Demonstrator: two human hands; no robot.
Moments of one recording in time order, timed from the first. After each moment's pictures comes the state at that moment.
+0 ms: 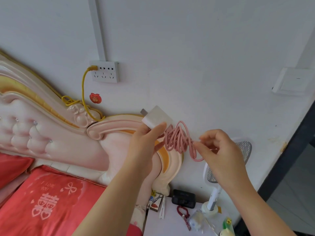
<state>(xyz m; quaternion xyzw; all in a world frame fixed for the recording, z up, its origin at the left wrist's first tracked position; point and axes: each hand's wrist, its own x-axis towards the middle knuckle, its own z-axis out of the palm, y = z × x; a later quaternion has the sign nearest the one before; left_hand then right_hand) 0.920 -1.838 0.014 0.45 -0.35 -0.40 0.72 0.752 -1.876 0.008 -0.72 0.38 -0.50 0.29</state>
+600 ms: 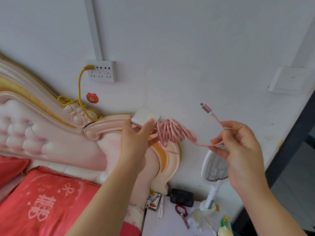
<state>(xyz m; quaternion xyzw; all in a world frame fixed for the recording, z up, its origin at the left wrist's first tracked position) 0.926 -1.838 0.022 0.49 -0.29 -0.32 0.76 0.737 -1.879 0.019 -0.56 0.31 -0.61 0.45</state>
